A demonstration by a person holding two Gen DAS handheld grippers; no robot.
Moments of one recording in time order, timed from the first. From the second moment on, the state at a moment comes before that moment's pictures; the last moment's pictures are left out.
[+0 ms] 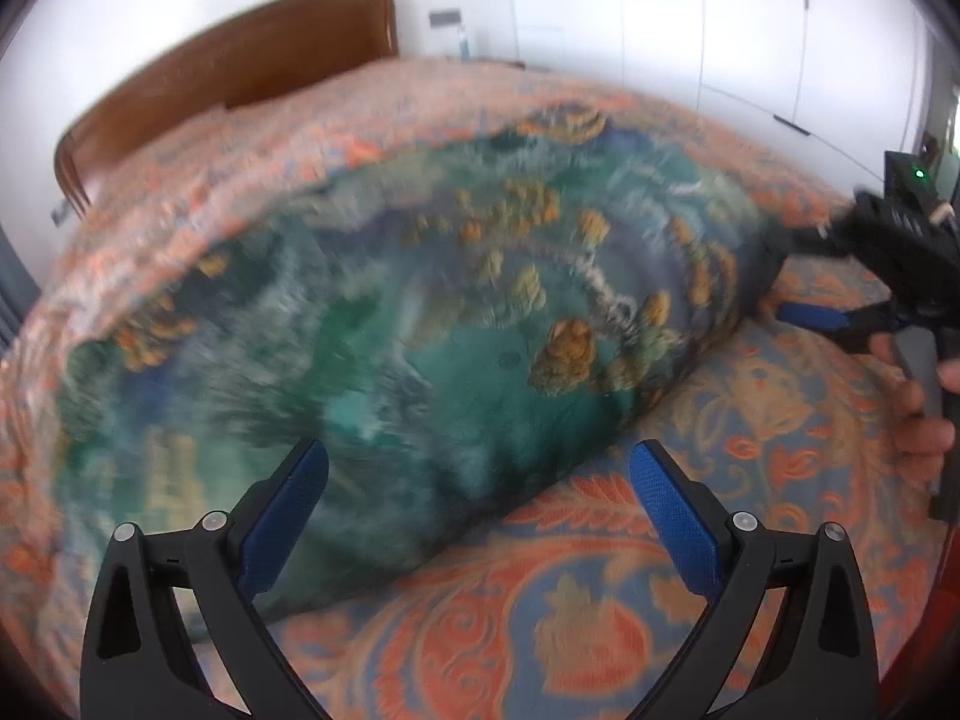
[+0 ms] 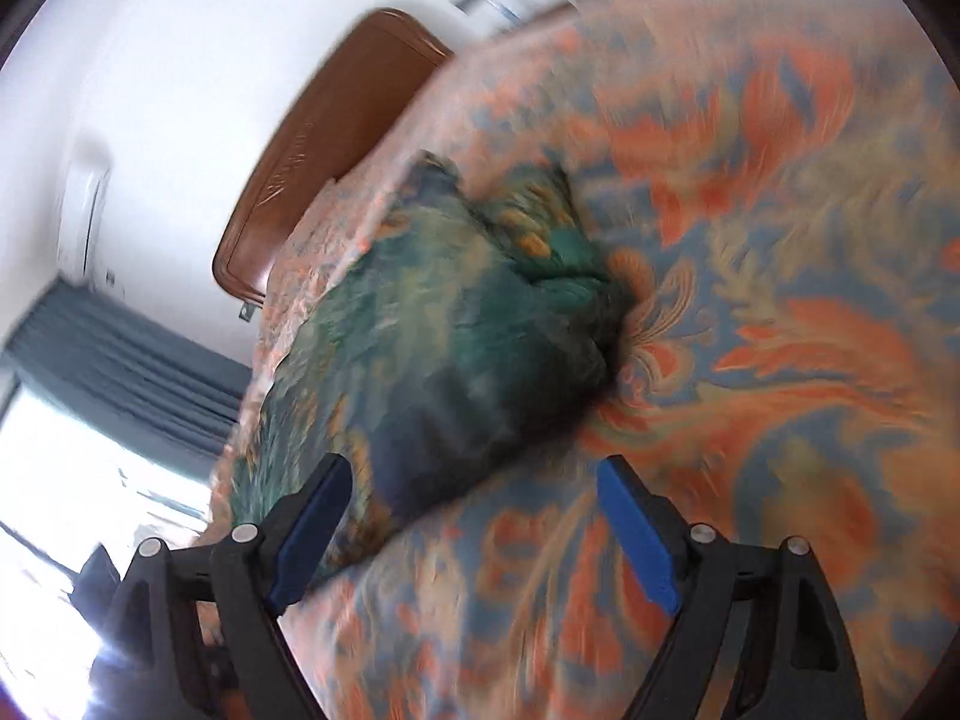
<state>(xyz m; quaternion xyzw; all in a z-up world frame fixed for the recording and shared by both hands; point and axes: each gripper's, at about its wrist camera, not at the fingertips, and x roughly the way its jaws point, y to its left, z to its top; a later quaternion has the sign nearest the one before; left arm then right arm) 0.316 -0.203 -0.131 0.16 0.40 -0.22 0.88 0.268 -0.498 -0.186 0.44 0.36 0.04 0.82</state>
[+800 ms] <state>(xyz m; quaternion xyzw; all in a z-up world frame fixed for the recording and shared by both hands) 0.363 -0.225 0.046 0.03 0.45 -0.39 0.80 0.246 -0.310 -0.049 -0.01 0.18 0.08 0.98</state>
